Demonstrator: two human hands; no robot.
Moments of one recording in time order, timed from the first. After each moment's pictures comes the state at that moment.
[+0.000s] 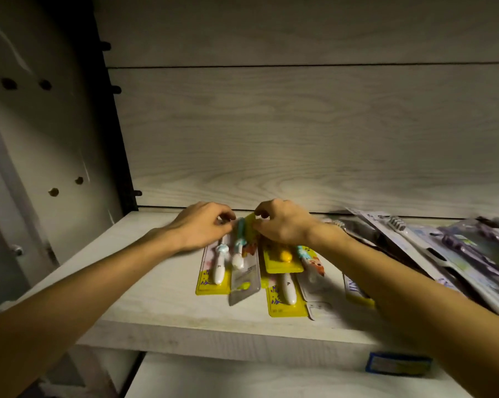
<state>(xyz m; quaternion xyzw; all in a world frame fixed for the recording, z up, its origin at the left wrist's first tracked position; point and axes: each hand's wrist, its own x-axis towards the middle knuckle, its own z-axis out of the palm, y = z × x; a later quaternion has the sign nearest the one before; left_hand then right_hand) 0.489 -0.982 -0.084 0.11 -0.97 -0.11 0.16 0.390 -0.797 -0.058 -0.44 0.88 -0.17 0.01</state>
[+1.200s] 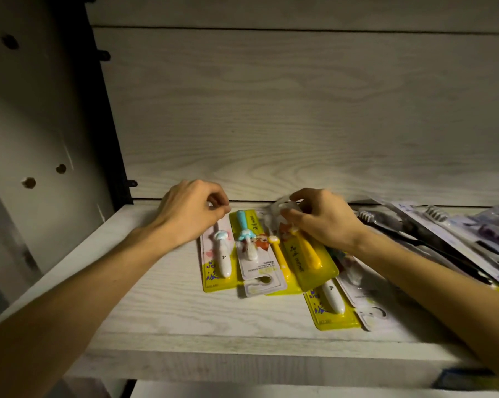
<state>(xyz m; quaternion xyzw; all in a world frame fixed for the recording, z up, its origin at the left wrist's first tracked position) 0.504 -1.013 -0.081 0.12 -0.94 -0.11 0.29 0.369 -0.788 -0.088 -0.38 0.88 -0.29 -0.07</state>
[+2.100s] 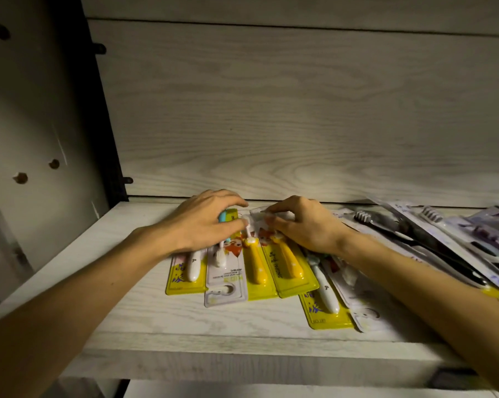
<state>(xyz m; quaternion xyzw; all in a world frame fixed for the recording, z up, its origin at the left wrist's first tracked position) 0.498 -1.004 -0.092 0.02 -0.98 -0.12 0.15 0.374 -0.803 -0.093 -0.46 0.85 -0.25 -0.03</state>
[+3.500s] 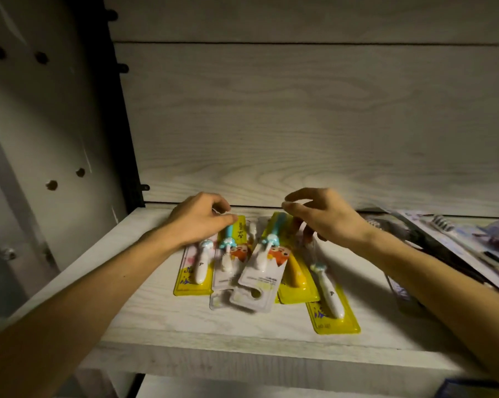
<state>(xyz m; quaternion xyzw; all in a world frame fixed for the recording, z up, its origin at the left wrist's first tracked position) 0.498 -1.024 -0.092 0.19 -0.93 -0.26 0.19 0.381 -0.792 -0.069 -0.39 0.80 -0.45 0.08</state>
